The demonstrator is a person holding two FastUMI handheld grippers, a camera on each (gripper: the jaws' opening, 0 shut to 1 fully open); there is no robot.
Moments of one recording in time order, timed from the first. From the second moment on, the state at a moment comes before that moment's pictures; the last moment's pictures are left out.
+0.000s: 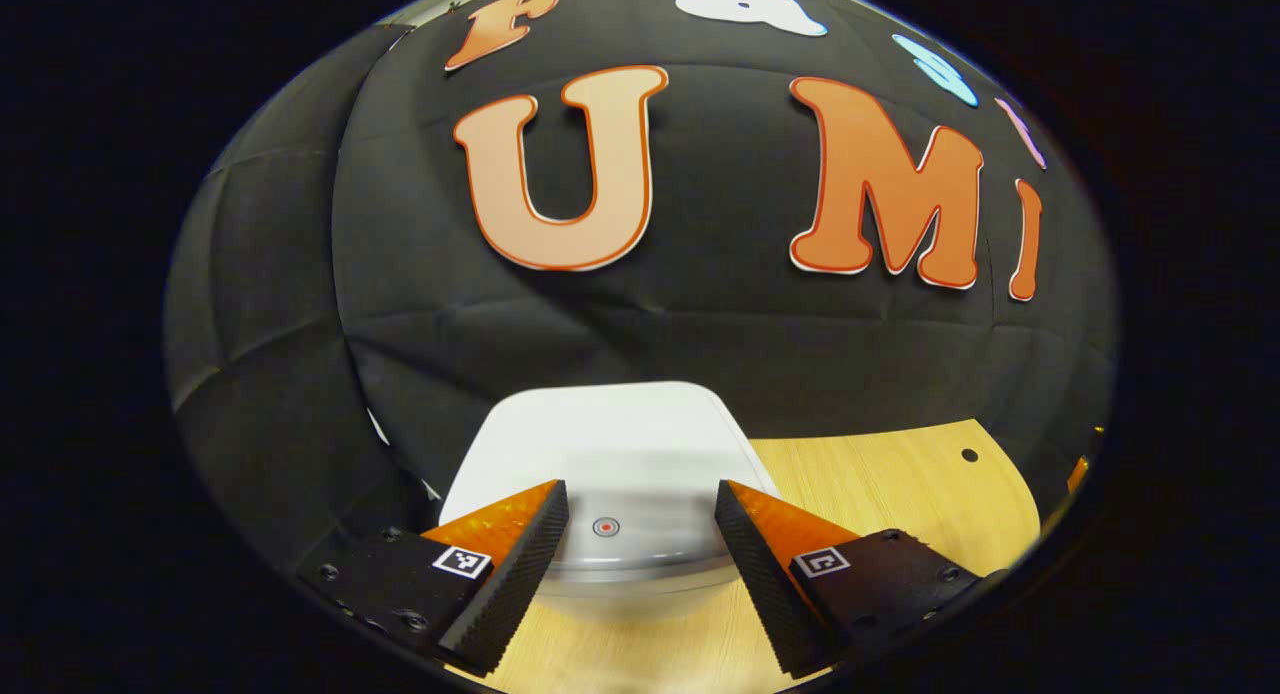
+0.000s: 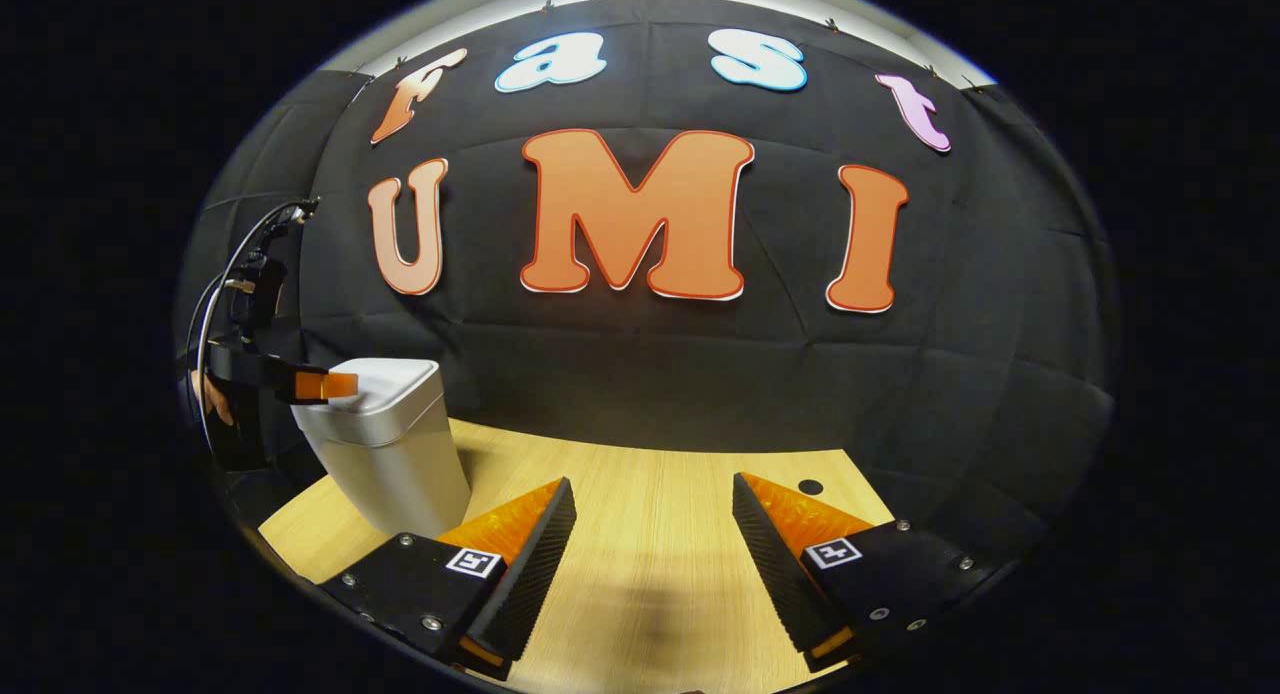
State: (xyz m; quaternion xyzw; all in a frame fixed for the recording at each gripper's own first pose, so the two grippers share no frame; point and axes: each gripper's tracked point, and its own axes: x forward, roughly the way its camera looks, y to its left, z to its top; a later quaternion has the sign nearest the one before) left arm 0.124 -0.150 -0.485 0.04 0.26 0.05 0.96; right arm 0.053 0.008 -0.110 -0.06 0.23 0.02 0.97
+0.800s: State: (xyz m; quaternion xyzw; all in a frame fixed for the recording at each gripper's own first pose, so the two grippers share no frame) left arm 0.056 -0.293 -0.384 0.01 0.07 -0.02 1.00; right arm 0.071 -0.038 -0.068 -0.07 0.15 -0.05 0.98
